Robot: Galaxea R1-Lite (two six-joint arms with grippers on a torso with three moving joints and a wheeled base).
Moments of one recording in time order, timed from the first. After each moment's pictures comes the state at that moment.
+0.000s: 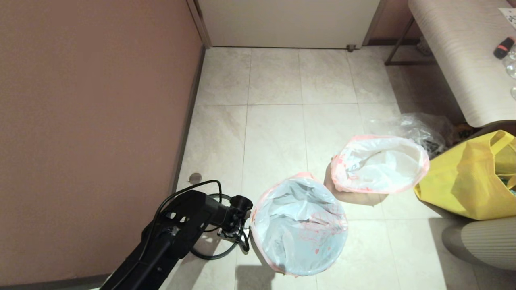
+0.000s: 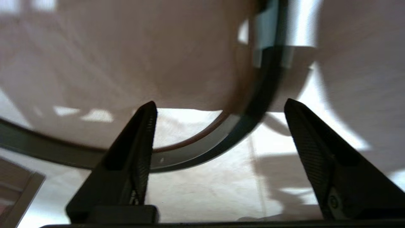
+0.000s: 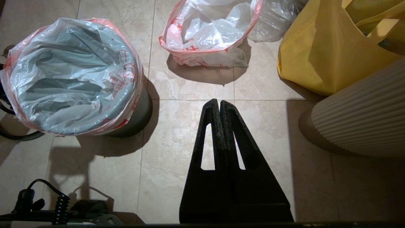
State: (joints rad) left arm -0.37 2.98 -1.96 0.17 0.25 -0.05; right arm 0.00 0.00 0.00 0.00 0.01 0.00
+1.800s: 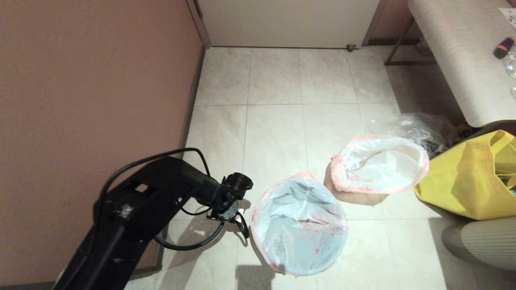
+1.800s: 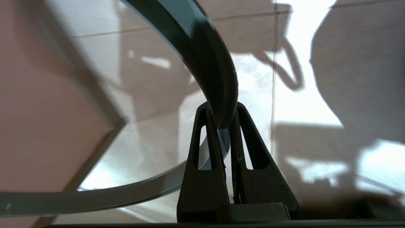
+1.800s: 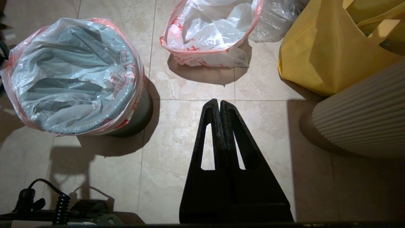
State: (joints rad) left arm -0.42 2.54 -1.59 0.17 0.48 -0.17; right arm 0.00 0.00 0.00 0.00 0.01 0.00
